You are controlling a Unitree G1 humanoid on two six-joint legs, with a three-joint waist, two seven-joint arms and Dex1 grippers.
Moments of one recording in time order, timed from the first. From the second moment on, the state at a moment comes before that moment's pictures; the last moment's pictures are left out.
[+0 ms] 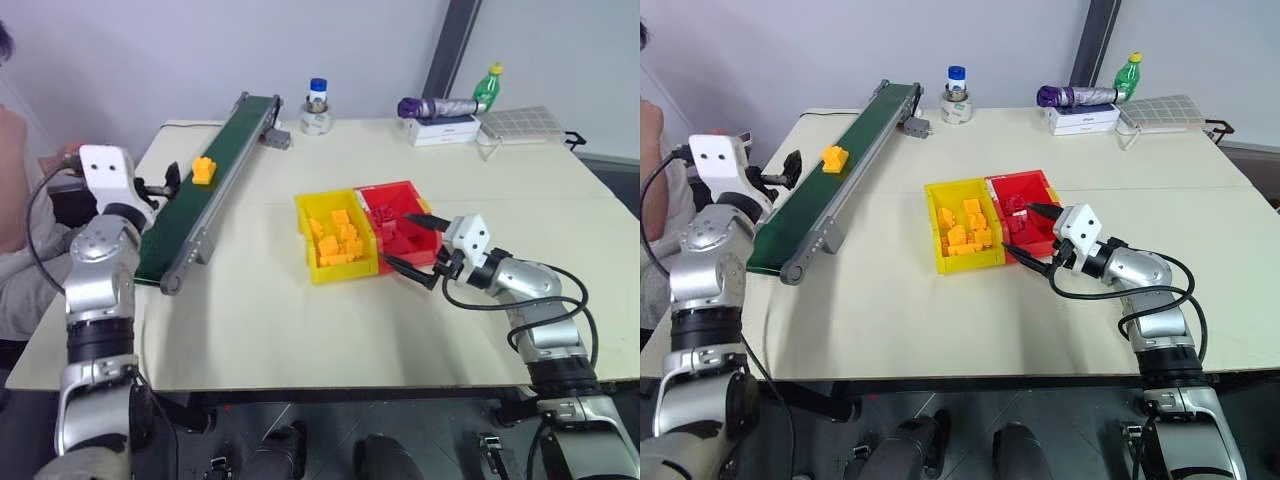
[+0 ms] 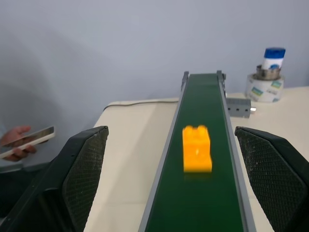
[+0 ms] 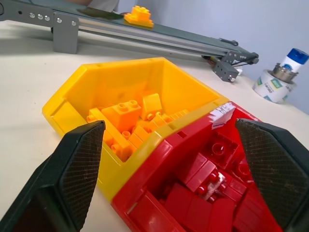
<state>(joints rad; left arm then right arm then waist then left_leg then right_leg) -0.72 0.50 0.32 0.36 -0.21 0.21 -0.22 -0.46 -0.57 -0.04 0.20 0.27 -0.11 0.93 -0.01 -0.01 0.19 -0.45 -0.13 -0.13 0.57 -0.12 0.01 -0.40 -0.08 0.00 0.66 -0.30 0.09</state>
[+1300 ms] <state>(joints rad) -0.83 0.42 0.23 0.33 -0.28 0.41 -0.35 -0.43 -0.56 -0.04 0.18 0.27 -0.11 0.91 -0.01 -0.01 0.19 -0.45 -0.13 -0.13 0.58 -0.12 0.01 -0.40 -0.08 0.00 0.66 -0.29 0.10</state>
